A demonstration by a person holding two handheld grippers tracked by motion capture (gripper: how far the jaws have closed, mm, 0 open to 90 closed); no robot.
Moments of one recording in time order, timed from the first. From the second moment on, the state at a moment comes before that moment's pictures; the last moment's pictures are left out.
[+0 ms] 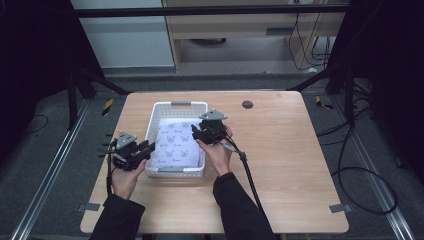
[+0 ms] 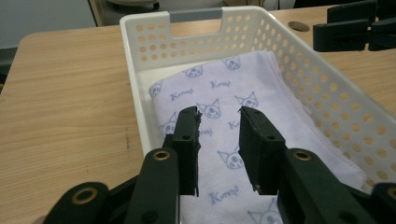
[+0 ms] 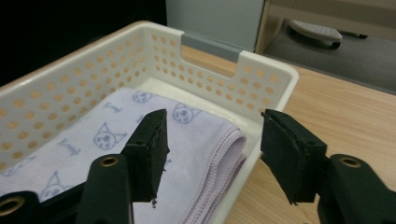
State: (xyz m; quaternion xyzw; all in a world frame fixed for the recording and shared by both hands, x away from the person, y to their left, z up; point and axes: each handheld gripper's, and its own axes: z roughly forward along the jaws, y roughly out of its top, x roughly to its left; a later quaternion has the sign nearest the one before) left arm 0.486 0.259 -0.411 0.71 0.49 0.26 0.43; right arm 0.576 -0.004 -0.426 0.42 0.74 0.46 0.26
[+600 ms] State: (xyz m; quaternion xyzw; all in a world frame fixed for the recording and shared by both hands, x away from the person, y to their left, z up) left arm 0.471 0.256 -0.408 0.72 0.47 0.28 0.44; right arm 0.530 -0.087 -0.416 0.43 0.72 0.49 0.24
